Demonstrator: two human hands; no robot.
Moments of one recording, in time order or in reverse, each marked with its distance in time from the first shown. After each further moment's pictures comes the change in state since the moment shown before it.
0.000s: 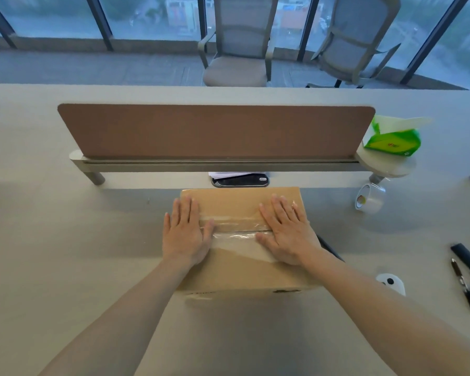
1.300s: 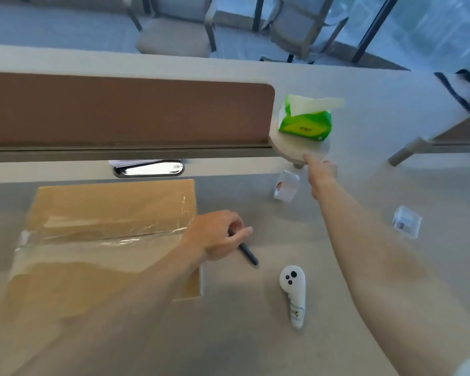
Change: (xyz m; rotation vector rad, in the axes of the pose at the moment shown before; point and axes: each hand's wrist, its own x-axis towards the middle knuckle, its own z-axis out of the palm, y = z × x) left_hand 0.022 0.280 0.060 -0.201 -0.165 0.527; right_hand 0.008 0.307 -0.051 1.395 0.587 1.040
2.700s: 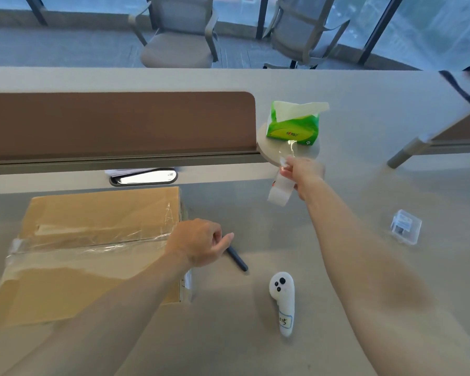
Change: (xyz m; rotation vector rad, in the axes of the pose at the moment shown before) left_hand 0.002 0.010 0.010 0.191 0.102 -0.056; right_hand 0.002 -0.013 -0.008 0.096 -0.196 0.083
